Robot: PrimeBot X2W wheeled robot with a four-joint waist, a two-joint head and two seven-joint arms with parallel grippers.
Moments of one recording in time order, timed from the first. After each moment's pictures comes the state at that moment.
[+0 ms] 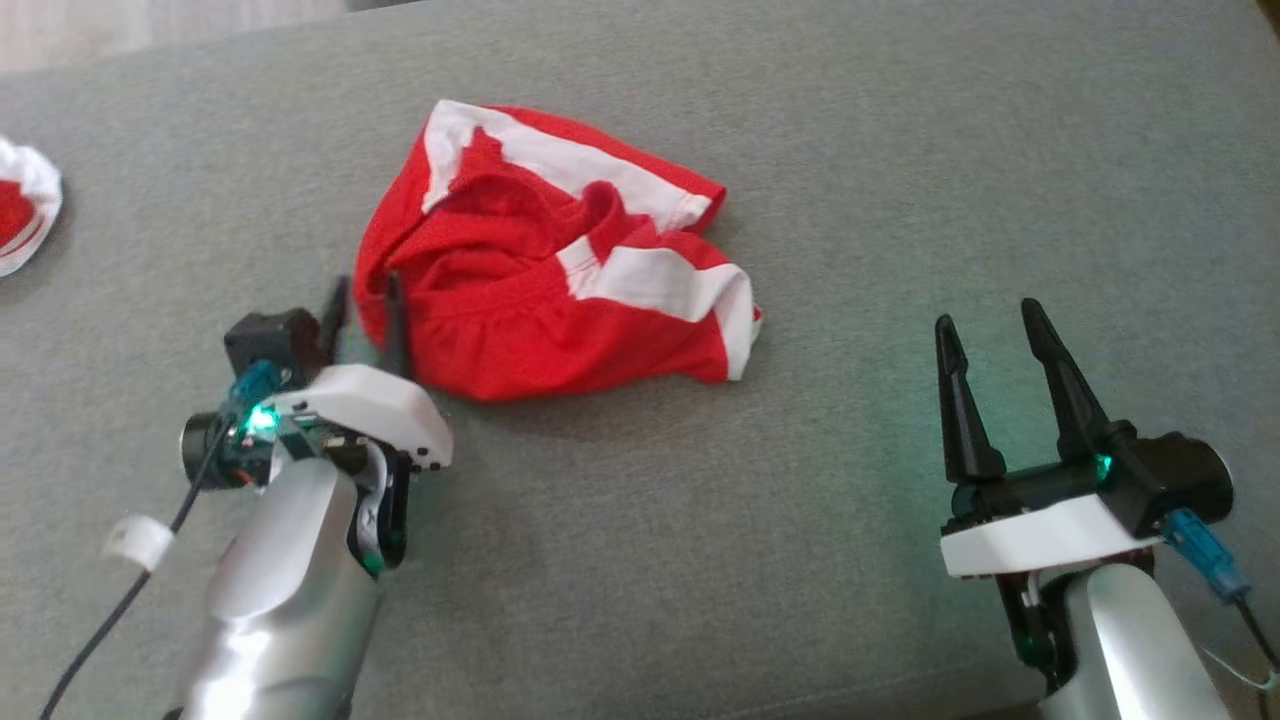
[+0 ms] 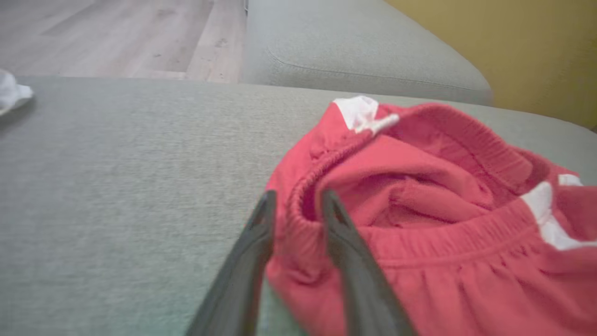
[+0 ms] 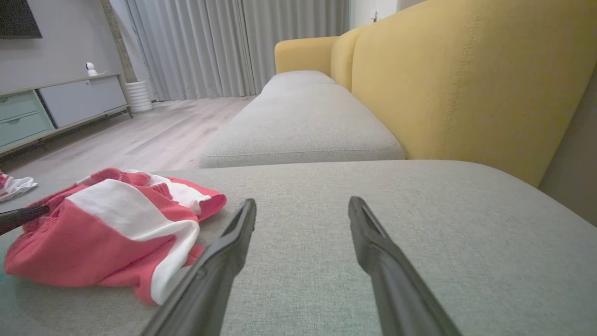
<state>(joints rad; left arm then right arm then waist) -0.54 0.12 -0.32 0.65 -0.48 0.10 -0.04 -0.11 -0.05 0.09 0.14 0.09 0.13 -0.25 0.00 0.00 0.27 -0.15</state>
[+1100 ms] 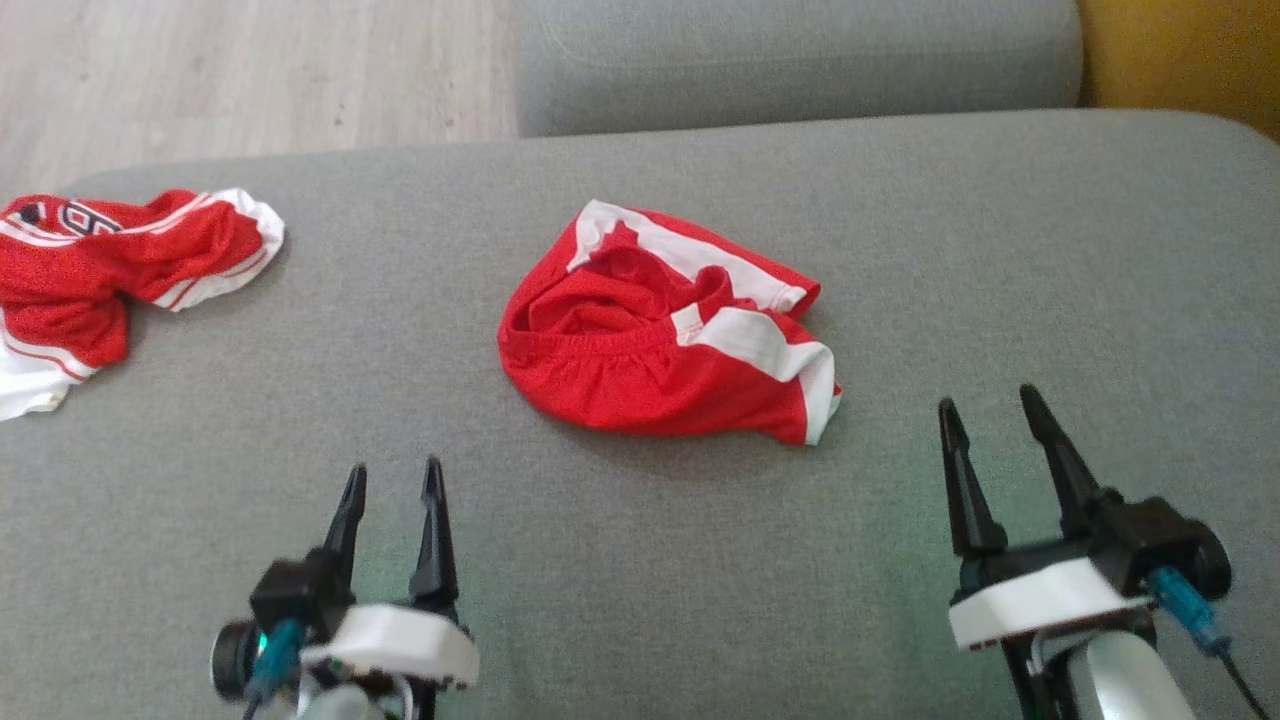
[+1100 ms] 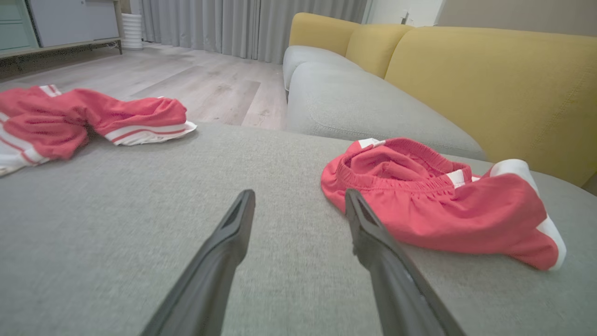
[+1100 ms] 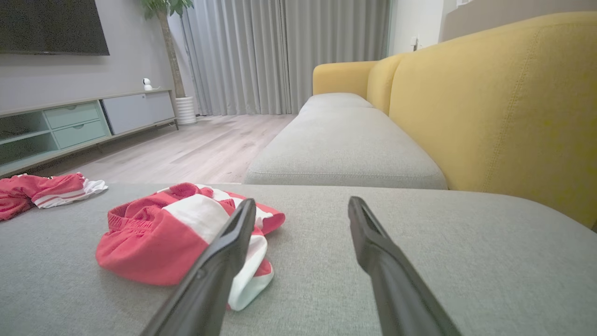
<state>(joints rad) -0.12 0.13 -0.36 0.38 -0.46 0.12 -0.24 -0.03 -0.05 0.07 0.20 0.06 0.13 -0.25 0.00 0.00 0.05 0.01</state>
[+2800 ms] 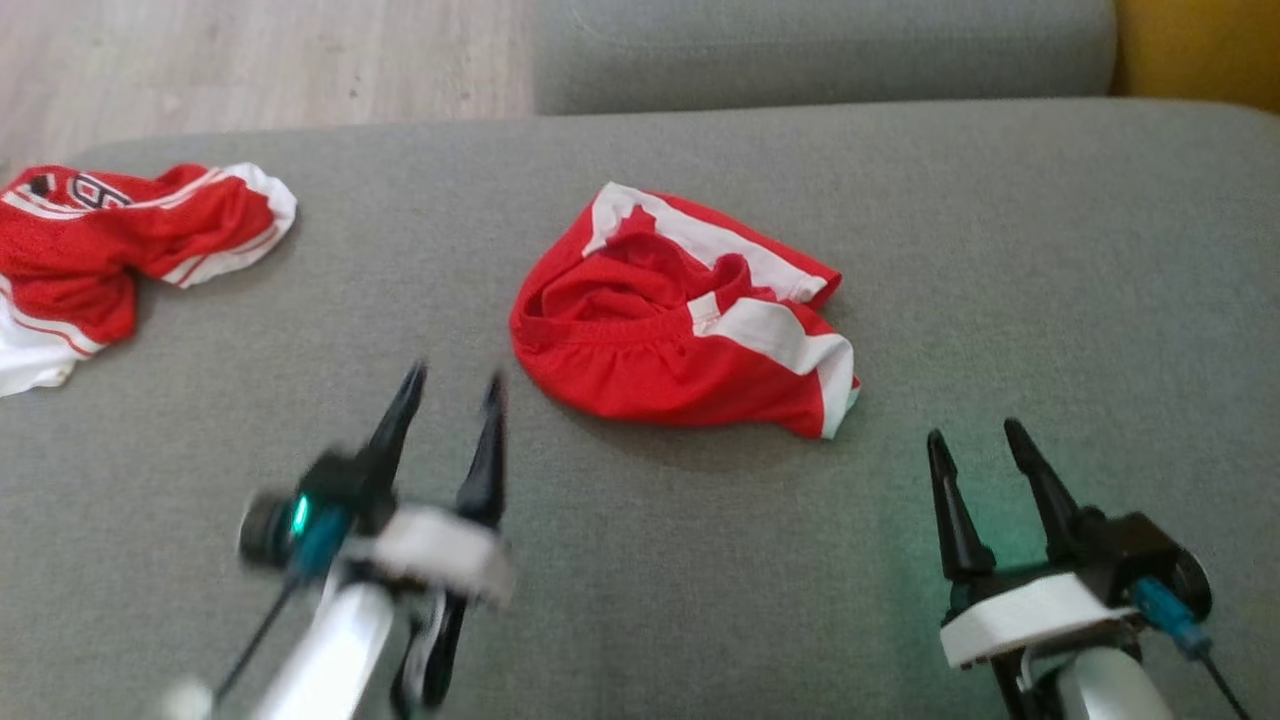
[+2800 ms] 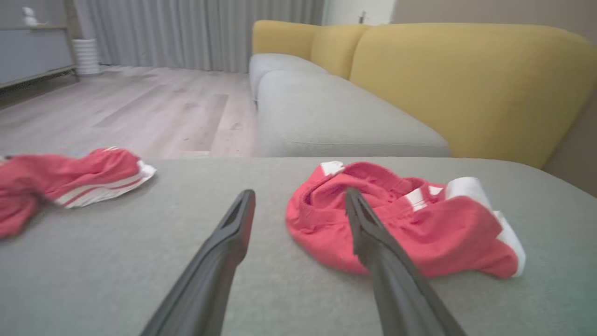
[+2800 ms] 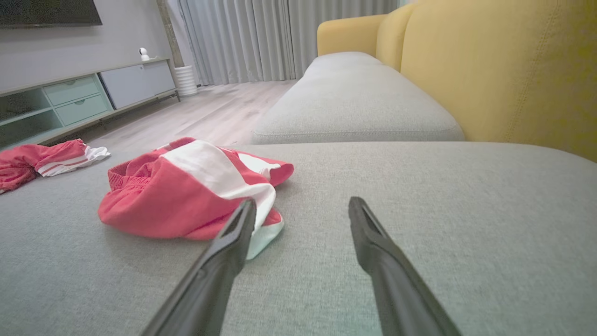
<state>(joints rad) -0.23 0.19 -0.46 0.22 -0.40 0.13 -0.08 -0.02 -0.05 0.08 0.29 0.09 0.13 -0.25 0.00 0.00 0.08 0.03</state>
